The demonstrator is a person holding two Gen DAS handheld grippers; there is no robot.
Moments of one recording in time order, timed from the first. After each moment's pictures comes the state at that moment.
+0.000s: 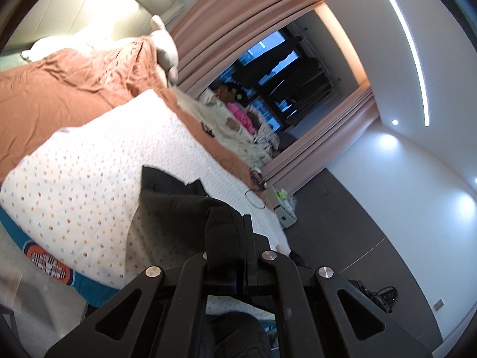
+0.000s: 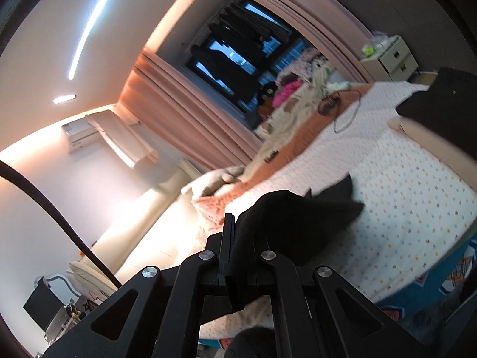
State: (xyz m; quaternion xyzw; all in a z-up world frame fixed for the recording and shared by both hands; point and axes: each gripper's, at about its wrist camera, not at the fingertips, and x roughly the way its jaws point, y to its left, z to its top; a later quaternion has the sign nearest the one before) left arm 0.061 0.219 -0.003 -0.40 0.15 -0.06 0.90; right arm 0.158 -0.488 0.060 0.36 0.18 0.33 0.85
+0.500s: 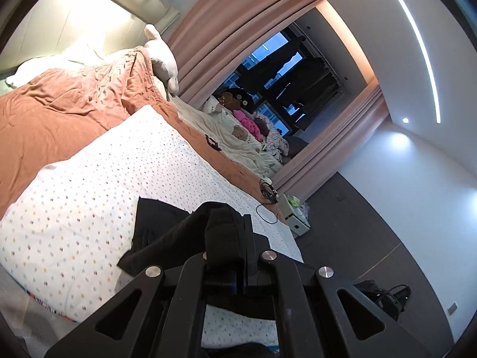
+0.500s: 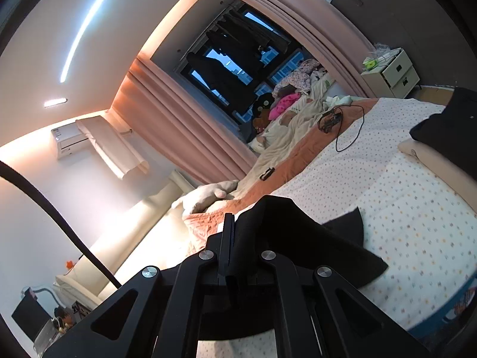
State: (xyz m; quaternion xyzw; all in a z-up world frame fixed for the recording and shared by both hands) left arm 0.165 0.254 0.024 -0.38 0.15 -0.03 0.91; right arm 0.235 -0.444 0.079 0.35 0.17 0.31 0.87
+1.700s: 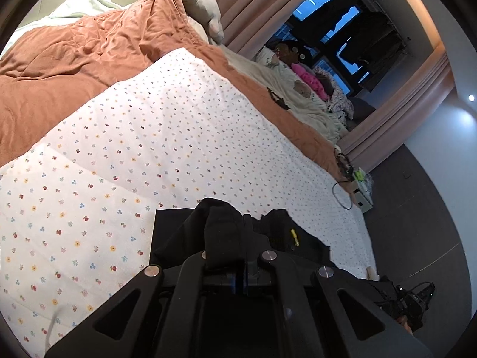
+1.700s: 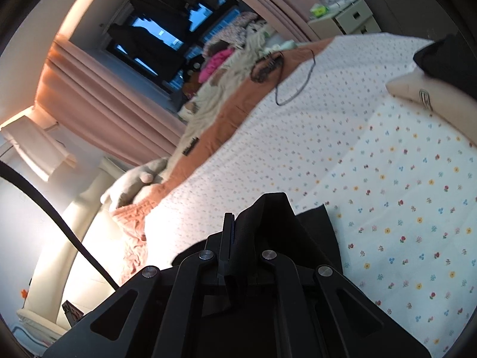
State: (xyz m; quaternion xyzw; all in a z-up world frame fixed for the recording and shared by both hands) left arm 0.428 0.292 -0.111 -0.35 0.30 0.05 0.89; right arm 0.440 -0.349 0.051 0.35 0.31 0.21 0.86
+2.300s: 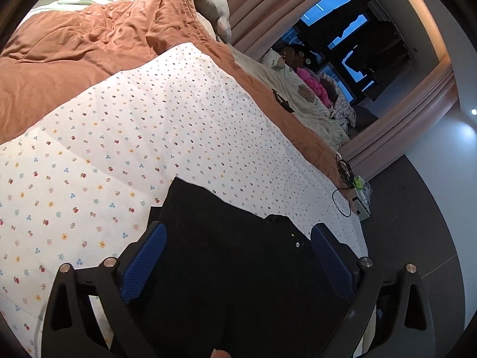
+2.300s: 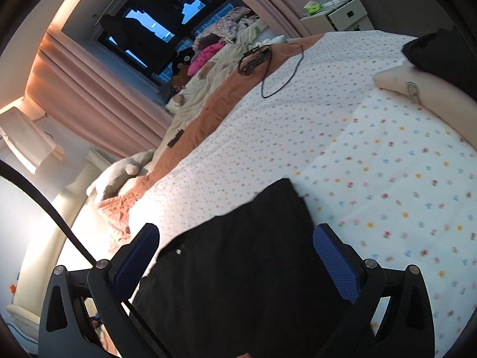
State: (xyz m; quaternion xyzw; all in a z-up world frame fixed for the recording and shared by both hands) left arm 0.424 0.292 -0.122 -0.38 0.29 0.06 0.88; right arm 0.415 -0.353 0.078 0.33 0.33 0.19 0.87
